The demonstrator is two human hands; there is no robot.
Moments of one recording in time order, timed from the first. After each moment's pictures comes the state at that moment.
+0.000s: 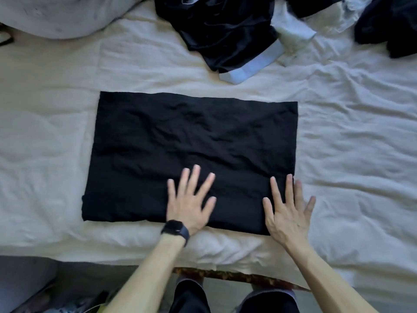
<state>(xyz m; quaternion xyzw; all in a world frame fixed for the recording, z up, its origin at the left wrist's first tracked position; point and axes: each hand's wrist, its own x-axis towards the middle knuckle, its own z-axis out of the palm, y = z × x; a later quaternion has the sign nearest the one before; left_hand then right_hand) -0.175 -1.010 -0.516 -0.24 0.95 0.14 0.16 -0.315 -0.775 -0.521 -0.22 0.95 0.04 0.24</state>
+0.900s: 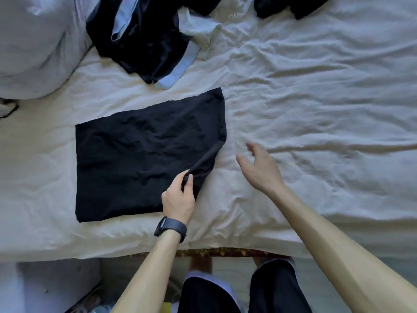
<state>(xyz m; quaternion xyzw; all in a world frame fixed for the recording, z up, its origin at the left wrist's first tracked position) -0.271 -0.866 -0.412 -0.49 0.81 0.32 0.00 -0.421 -0.713 -0.442 -0.04 0.84 -0.37 0.40</state>
